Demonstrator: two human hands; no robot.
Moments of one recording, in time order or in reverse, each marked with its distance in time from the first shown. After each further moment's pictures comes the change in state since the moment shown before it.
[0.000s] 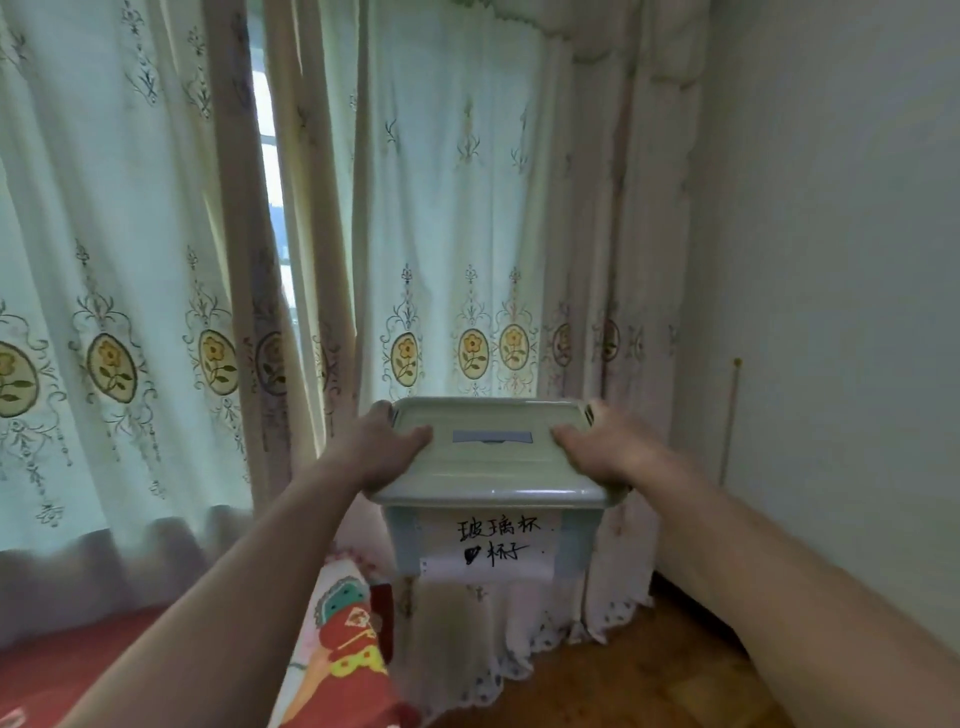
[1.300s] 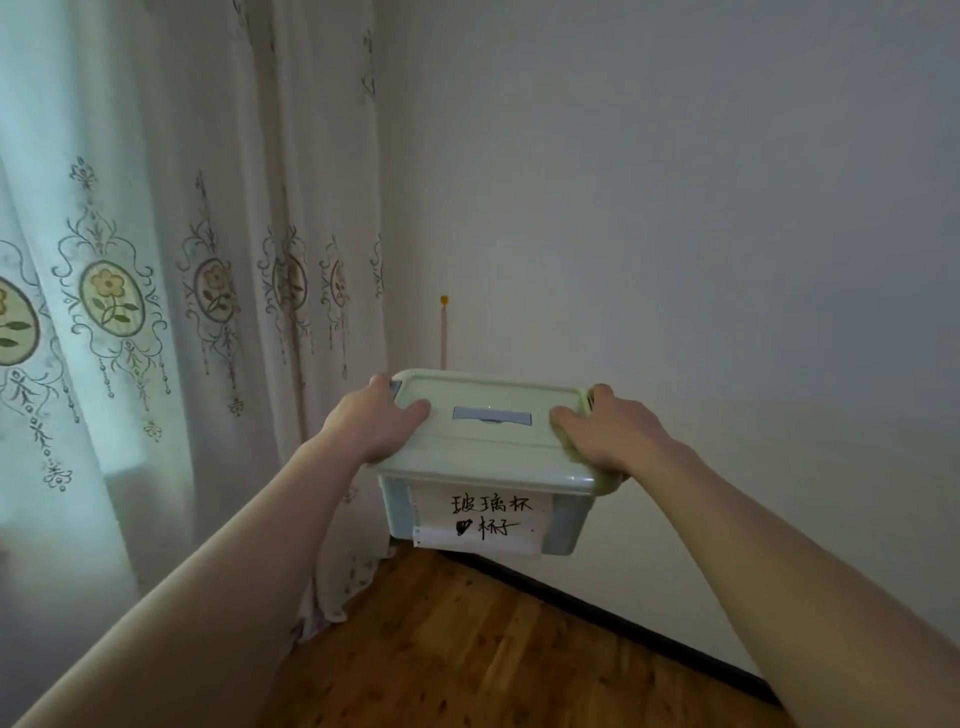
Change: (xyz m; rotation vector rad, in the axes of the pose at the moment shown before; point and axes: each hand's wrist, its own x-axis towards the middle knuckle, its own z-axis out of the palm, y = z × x) left_hand 0.142 0.379 0.399 -0.098 -0.340 0.445; right_hand 0.115 0.427 -0.110 -0.167 0.152 0.592
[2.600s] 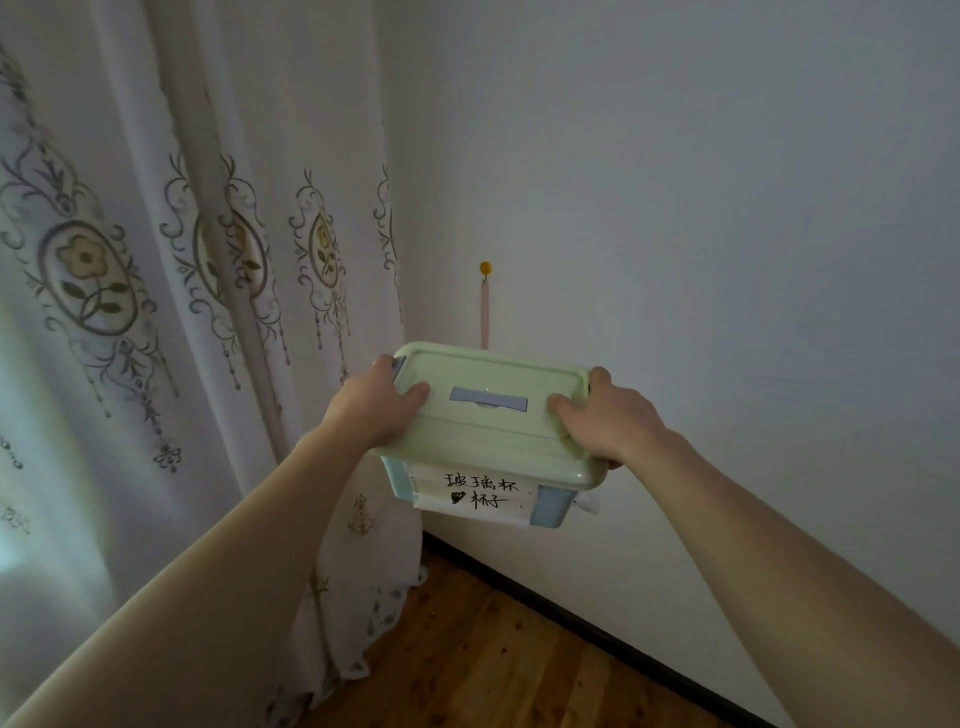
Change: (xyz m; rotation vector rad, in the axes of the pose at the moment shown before) left_hand 0.444 -0.099 0.155 0.052 0.016 -0.043; right_hand 0.450 -0.092 0.185 0.064 -0.092 -0.013
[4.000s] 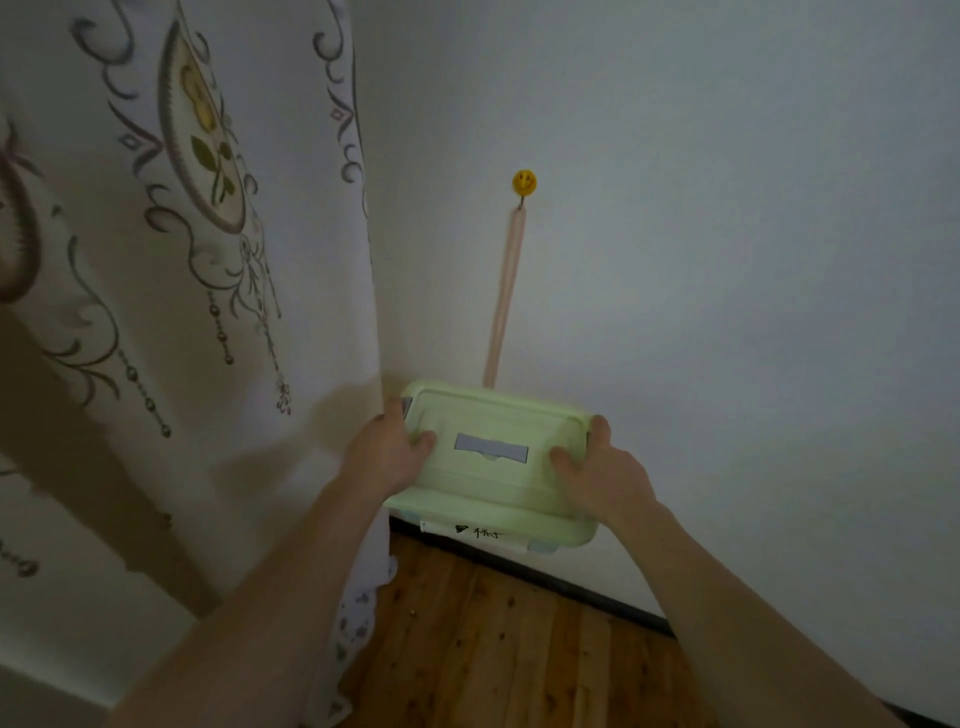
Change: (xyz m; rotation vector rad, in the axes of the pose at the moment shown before) left_hand 0.329 -0.188 0.224 -0.166 -0.396 0.095; right_hand 0.283 -0.077 0.267 -0.044 -0.111 0.356
